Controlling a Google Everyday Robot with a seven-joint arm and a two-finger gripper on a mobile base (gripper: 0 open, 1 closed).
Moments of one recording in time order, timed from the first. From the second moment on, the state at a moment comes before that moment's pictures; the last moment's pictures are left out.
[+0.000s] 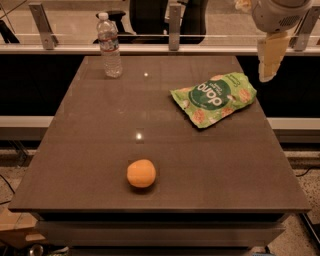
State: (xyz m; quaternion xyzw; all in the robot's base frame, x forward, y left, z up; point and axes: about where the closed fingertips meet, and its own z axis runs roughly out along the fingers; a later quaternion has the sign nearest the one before) arm 0.614 -0.225 1.002 -0.73 0.62 -0.22 0.17
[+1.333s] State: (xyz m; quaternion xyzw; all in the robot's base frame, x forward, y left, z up) arm 0.632 -0.204 0.902 -0.75 0.64 -0.10 0.12
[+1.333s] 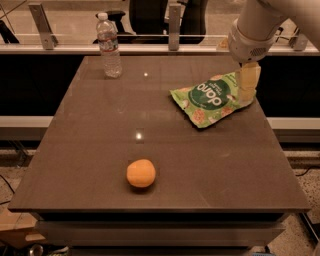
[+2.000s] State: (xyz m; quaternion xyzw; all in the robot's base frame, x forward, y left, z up) arm 0.637 -0.180 0.853 -0.76 0.64 -0.05 0.14
